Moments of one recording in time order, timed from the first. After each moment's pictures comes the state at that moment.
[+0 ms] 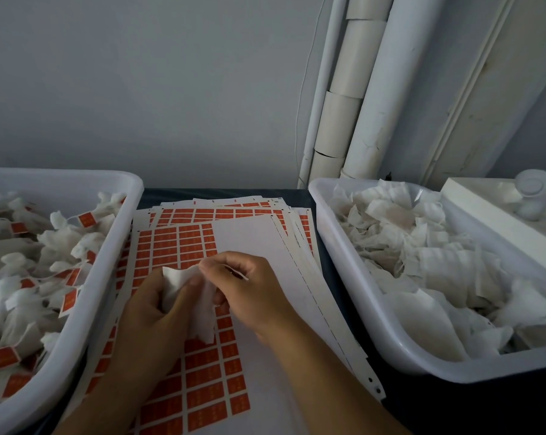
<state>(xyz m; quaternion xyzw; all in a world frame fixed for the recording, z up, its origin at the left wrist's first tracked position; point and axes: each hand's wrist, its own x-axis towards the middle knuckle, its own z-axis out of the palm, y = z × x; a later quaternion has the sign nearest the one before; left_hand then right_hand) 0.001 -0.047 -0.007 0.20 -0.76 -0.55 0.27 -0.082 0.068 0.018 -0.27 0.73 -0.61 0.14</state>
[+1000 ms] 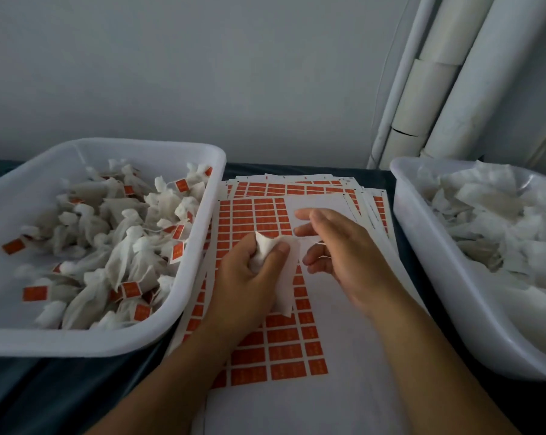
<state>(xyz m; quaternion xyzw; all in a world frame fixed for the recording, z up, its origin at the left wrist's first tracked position) 0.007 -0.046 -0.001 0.16 -0.75 -0.57 0.28 -0.089 0.082 0.031 -0.26 0.74 -0.60 0.15</state>
